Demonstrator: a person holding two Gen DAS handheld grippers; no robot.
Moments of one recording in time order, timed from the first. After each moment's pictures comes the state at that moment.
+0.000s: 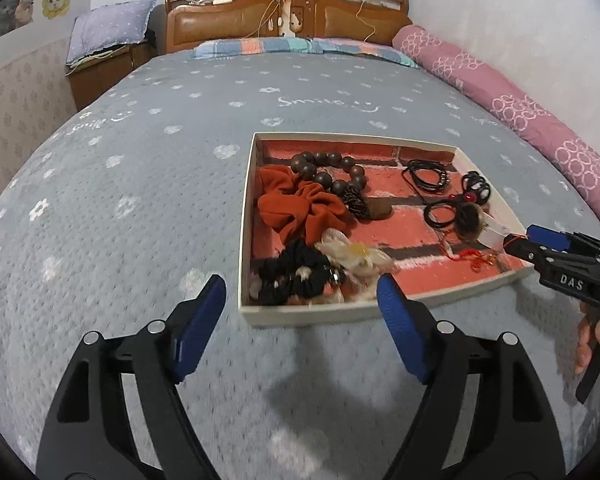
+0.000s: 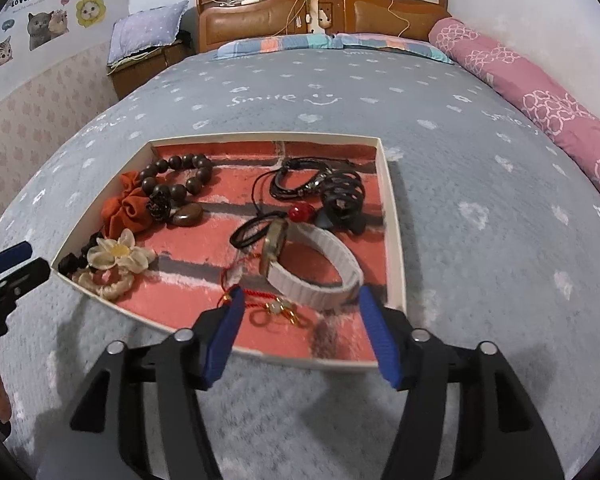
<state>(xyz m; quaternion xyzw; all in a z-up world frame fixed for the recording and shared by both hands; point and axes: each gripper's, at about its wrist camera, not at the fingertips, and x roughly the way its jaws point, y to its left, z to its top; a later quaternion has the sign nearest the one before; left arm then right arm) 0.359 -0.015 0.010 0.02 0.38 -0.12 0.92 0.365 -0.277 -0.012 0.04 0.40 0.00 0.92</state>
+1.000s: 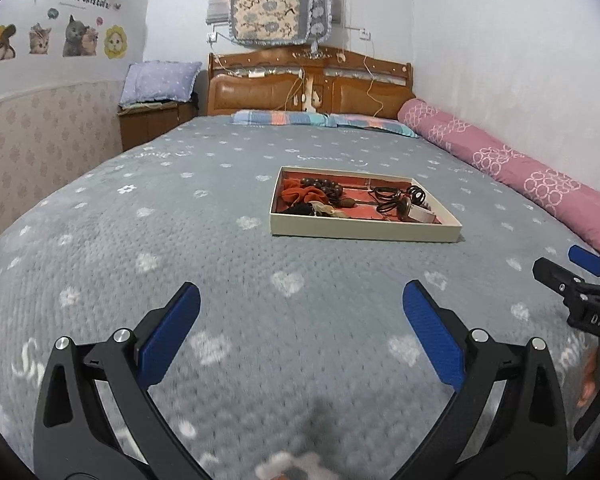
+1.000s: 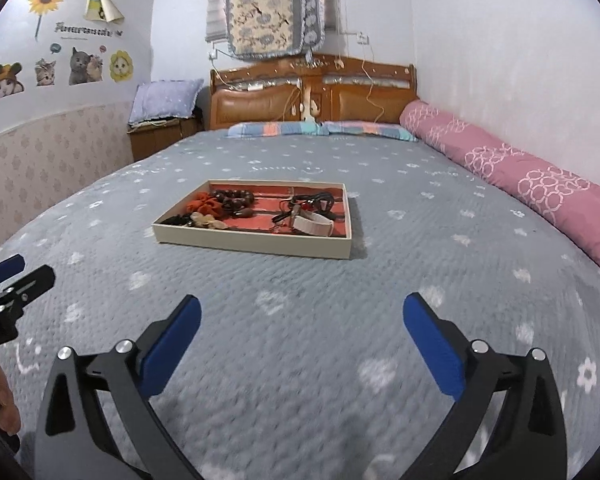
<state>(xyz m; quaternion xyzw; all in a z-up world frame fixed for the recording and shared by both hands) 0.109 0.007 0.024 -0.01 0.24 -0.07 0.97 0.100 -0.233 0.019 0.01 0.22 -0.04 0.97</state>
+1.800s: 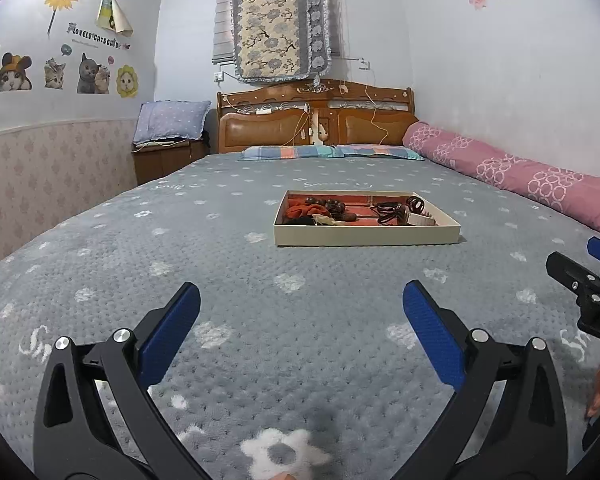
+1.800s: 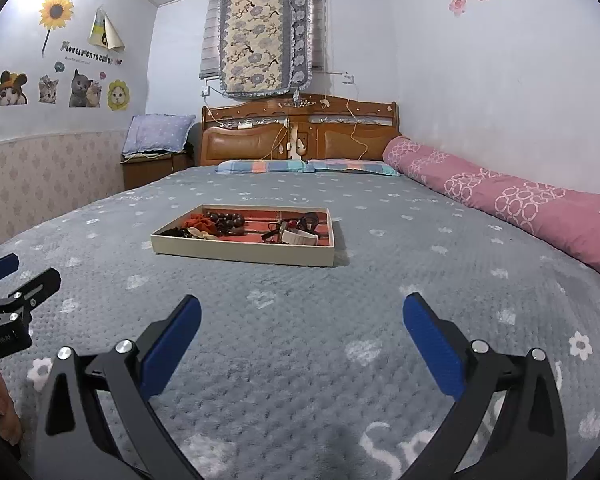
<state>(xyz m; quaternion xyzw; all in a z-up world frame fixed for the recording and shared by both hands) 0.068 -0.010 0.003 0.02 0.17 -0.05 0.98 0.055 -0.234 -0.001 0.01 0.15 -0.06 0.99</state>
